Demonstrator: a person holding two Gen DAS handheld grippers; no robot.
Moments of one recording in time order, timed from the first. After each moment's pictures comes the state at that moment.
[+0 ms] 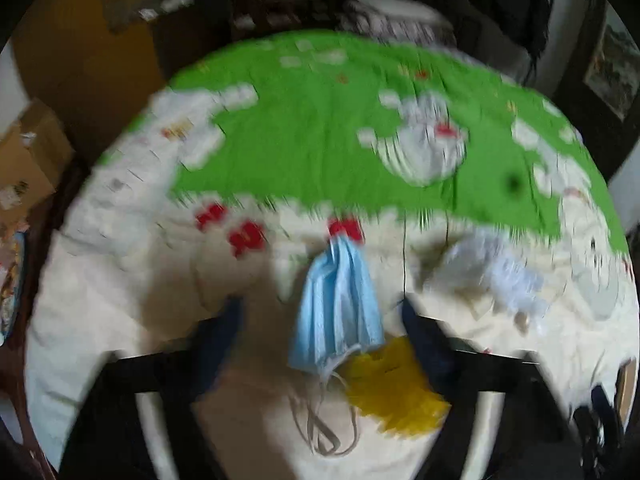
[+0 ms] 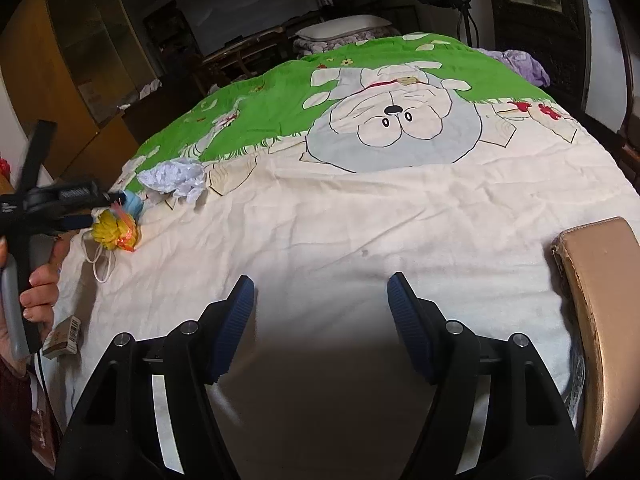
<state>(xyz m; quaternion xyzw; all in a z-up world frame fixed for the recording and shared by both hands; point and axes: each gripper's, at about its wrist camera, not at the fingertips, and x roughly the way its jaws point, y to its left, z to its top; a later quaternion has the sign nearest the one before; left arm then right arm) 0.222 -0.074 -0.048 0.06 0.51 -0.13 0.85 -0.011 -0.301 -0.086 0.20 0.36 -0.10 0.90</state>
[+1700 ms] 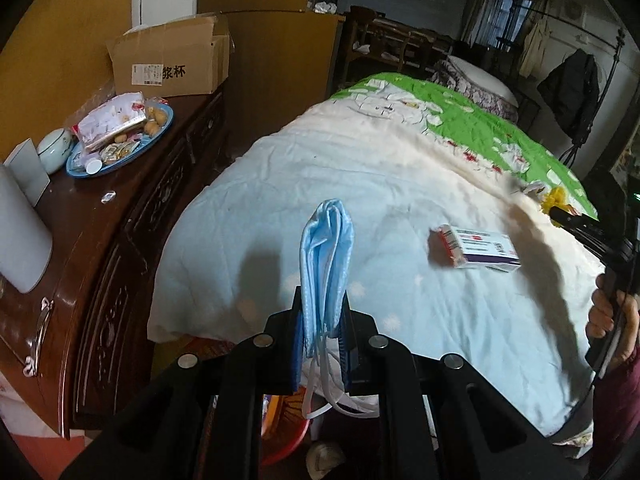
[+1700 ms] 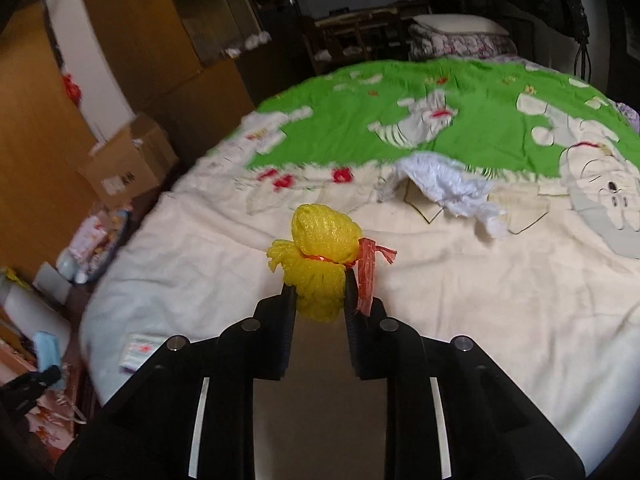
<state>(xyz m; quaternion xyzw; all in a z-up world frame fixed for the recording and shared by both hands) -0.030 0.235 -0.003 -0.07 0.44 -0.02 0.90 0.065 -0.136 -0.019 0.15 0.37 0.07 0.91</state>
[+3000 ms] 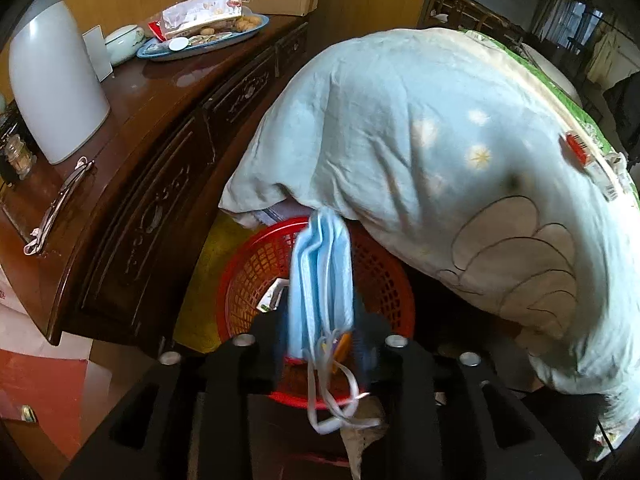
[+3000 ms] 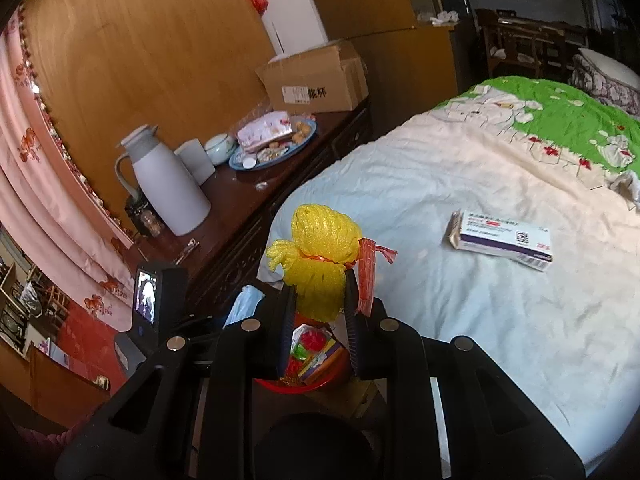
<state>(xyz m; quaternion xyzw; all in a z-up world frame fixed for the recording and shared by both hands) -0.105 0.314 -0.110 -0.10 0.51 0.09 0.85 -0.073 0.075 0.017 0.04 0.40 0.32 0.86</state>
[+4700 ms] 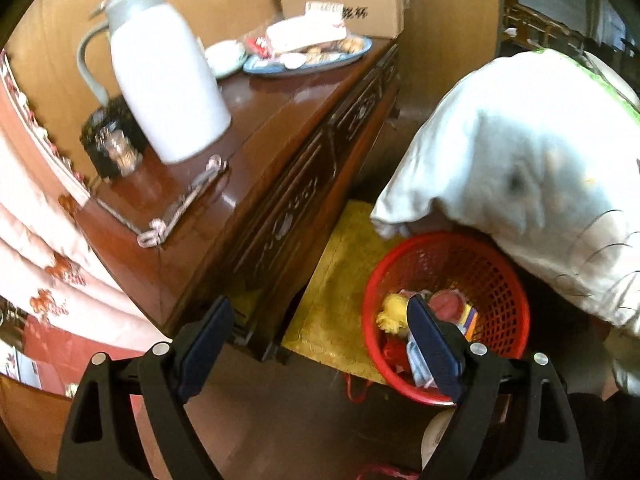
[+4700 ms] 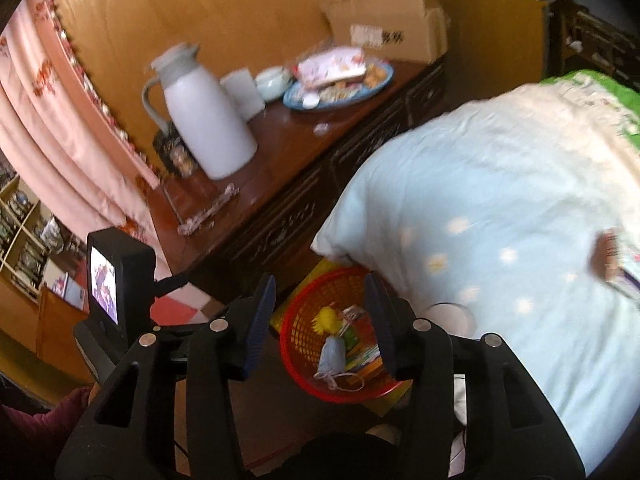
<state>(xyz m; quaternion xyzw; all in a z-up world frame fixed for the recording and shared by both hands) -0.149 0.368 -0.084 -0.03 0.47 0.24 0.85 -0.062 0.176 -0.009 -0.01 0.43 0.40 0.81</state>
